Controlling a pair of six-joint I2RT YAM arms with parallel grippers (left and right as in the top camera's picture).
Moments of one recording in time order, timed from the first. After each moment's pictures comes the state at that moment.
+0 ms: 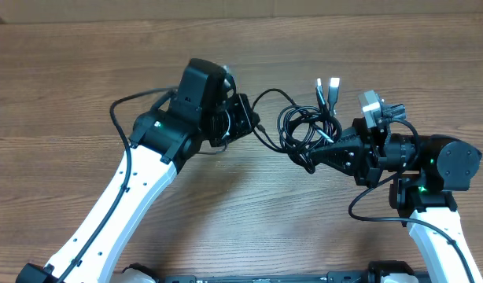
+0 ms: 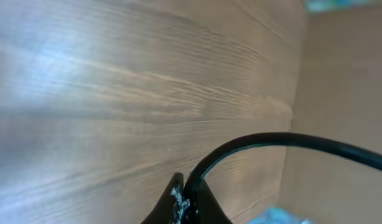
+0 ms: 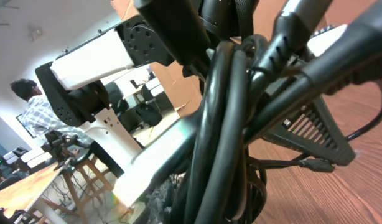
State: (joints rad) left arm -0.48 1.45 1.36 -0.73 0.39 -0.89; right arm 0.00 1.06 0.66 0.89 -1.51 0.94
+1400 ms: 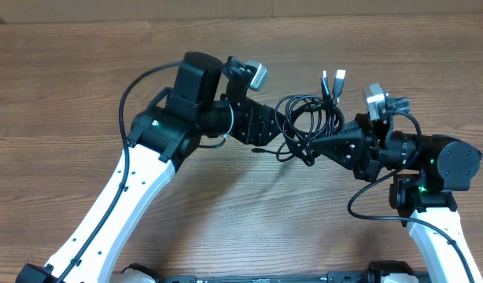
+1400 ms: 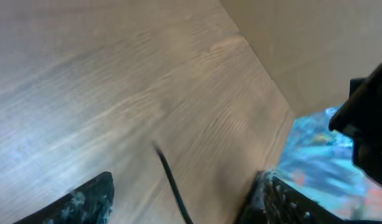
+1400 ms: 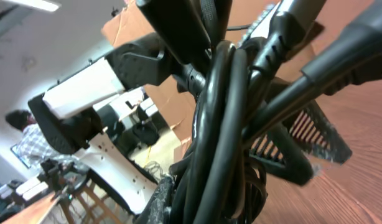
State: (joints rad) left arm -0.46 1.45 1.36 -0.61 0.69 -0.25; right arm 0.00 1.06 0.66 0.89 -1.41 1.02
